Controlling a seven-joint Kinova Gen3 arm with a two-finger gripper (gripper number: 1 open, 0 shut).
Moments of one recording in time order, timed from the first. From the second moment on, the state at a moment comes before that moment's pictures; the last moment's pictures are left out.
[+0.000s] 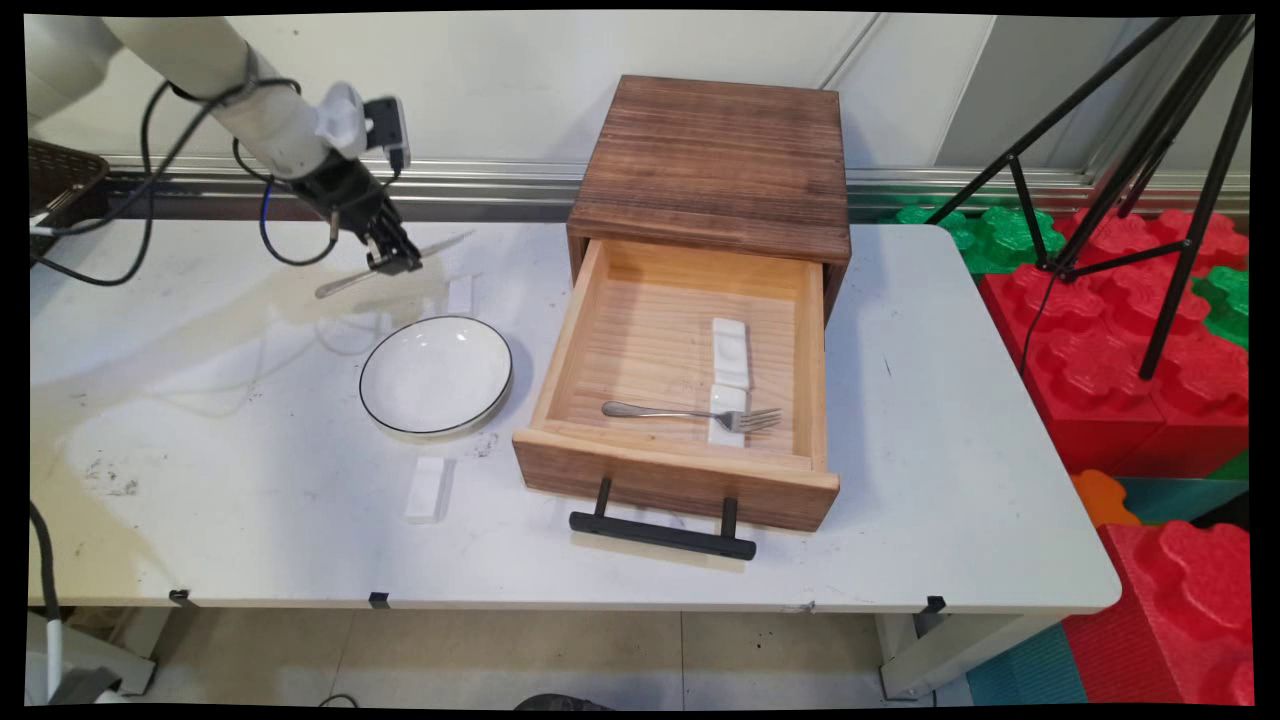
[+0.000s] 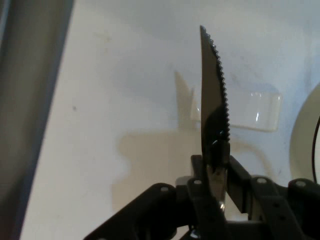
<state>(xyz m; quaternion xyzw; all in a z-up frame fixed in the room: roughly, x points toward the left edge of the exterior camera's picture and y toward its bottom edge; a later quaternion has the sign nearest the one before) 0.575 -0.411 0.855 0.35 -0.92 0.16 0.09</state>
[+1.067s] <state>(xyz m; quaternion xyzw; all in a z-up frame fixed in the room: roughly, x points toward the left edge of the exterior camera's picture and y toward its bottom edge) 0.491 -0.392 0.979 0.30 -0.91 0.23 0.17</state>
